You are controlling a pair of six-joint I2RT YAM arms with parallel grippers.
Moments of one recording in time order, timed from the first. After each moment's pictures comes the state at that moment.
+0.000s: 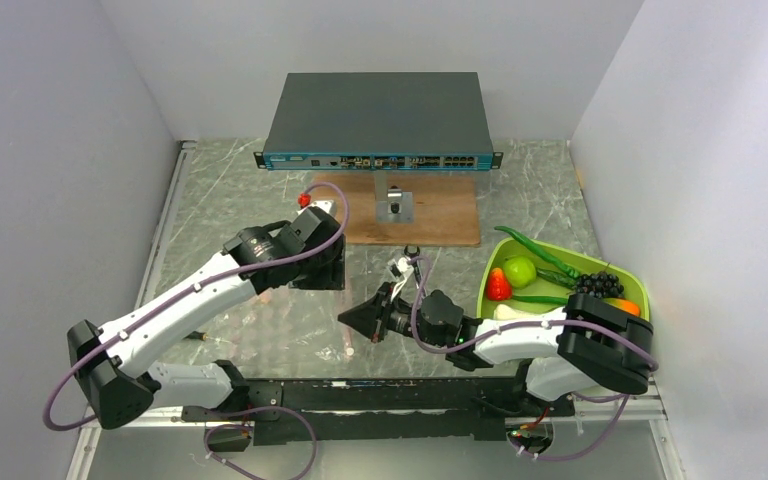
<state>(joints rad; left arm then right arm) -0.84 1.23 1.22 -0.99 -0.21 -0.73 1.16 1.38 0.39 0.98 -0.04 0.69</state>
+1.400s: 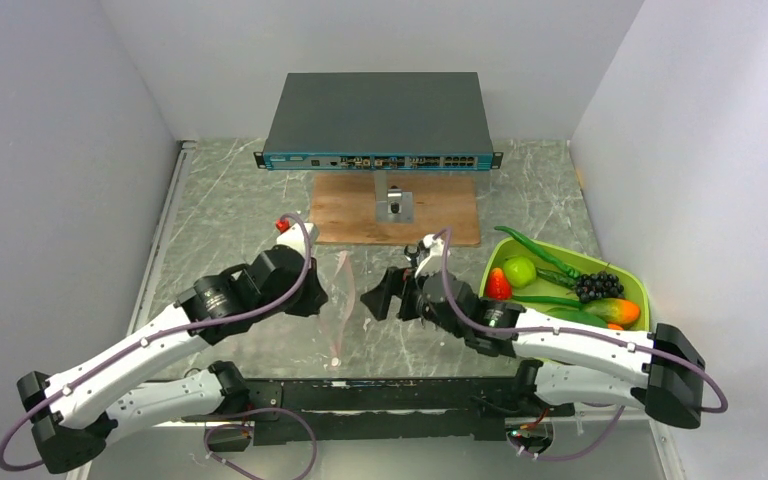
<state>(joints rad) -0.93 0.89 0.93 -0.80 -0.22 -0.70 1.16 1.03 0.60 0.05 0.35 0.79</state>
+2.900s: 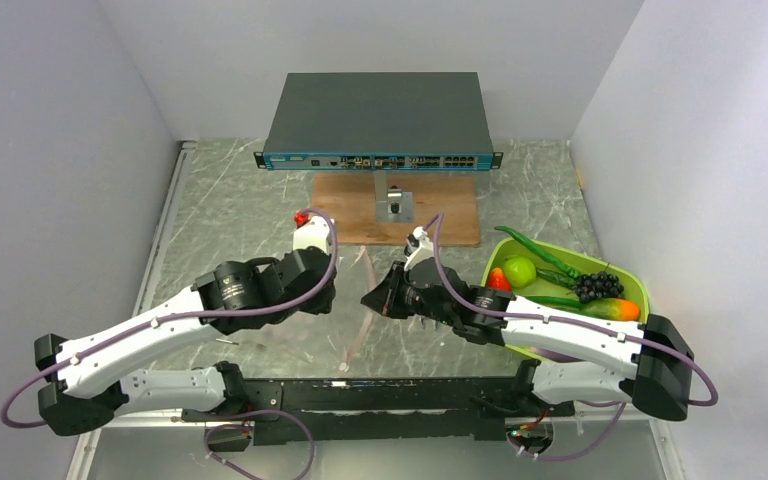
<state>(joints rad) -1.13 1.06 1.17 -1.01 -0.46 -0.75 1.10 1.12 0.73 -0.08 0.14 1.05</state>
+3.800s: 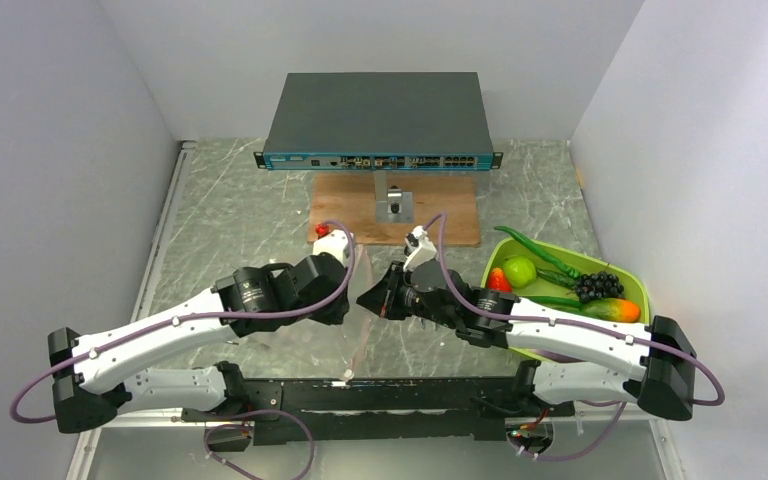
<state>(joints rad) -1.13 1.07 1.07 -0.86 -0.30 -0.72 1.14 1.10 0.76 -0.08 0.16 1.06</state>
